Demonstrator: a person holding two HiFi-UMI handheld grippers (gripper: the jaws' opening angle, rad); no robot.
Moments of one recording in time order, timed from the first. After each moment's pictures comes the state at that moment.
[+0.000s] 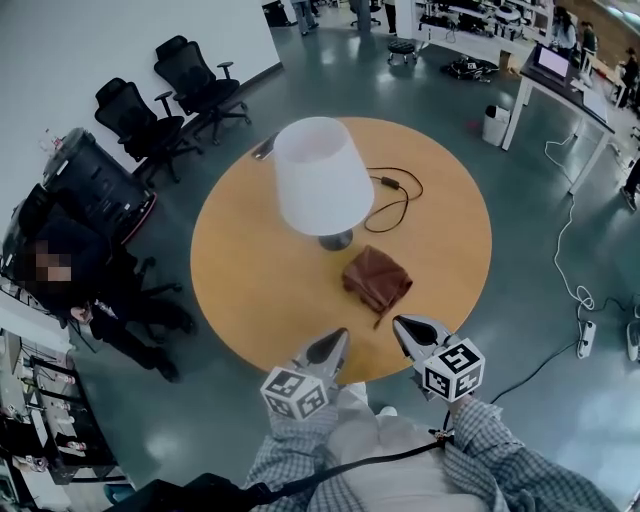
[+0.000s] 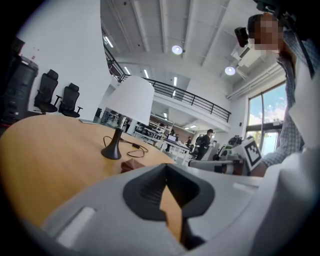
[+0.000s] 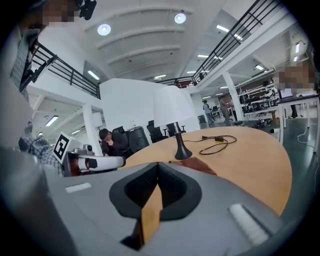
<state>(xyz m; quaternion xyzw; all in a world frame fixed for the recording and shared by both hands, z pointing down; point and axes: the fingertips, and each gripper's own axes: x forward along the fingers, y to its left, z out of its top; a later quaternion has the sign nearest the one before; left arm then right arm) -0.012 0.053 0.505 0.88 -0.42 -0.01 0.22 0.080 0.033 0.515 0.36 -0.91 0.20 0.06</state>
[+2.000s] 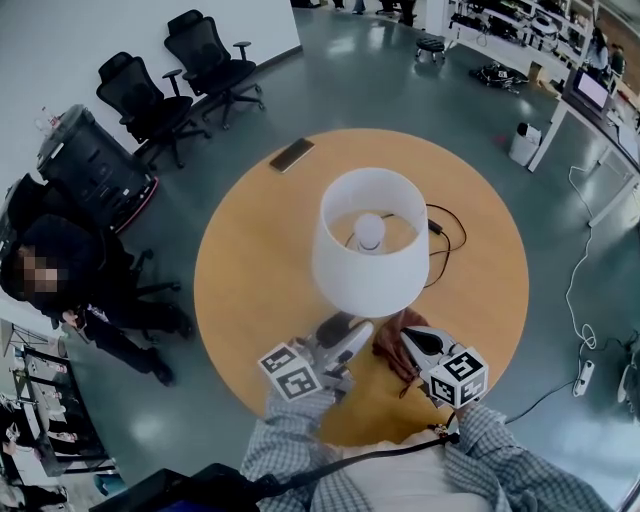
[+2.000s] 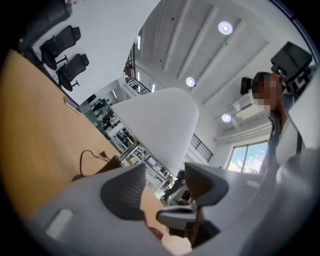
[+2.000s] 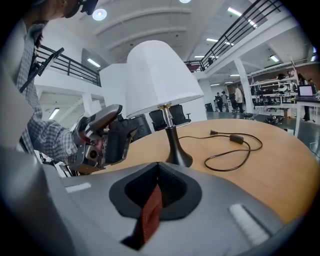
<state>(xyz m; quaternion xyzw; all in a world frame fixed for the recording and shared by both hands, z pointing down) -0.056 -0.119 0.448 0.88 -0.31 -0.22 0.31 0.023 -0.102 0.551 0.31 -0.92 0.21 0.14</state>
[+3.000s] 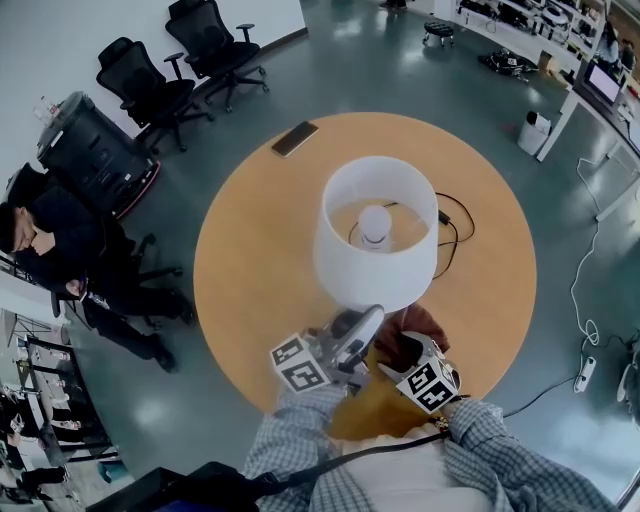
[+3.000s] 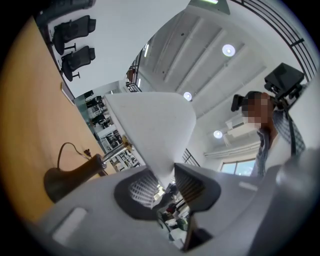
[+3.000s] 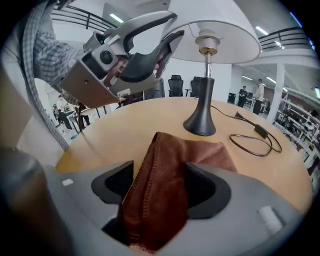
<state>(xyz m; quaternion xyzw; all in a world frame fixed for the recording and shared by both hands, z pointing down) -0.043 -0.125 0.424 0.86 -0.25 -0.31 0.32 -0.009 -0.055 0.646 0.22 -0.90 0.11 0.37</state>
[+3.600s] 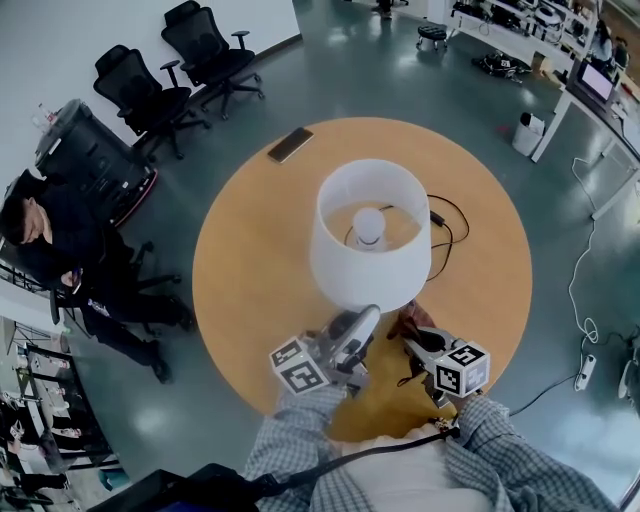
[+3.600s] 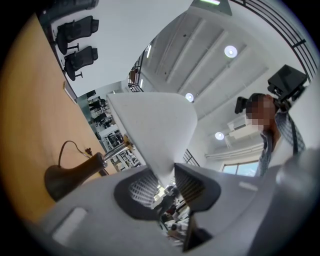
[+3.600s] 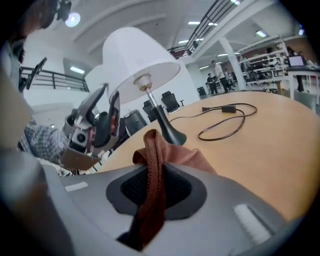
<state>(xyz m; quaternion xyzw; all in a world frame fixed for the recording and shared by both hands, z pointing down) -0.044 -0.126 0.427 0.85 -0.26 -0.31 0.33 0.032 -0.096 0.599 0.31 -0.88 0.32 0.15</state>
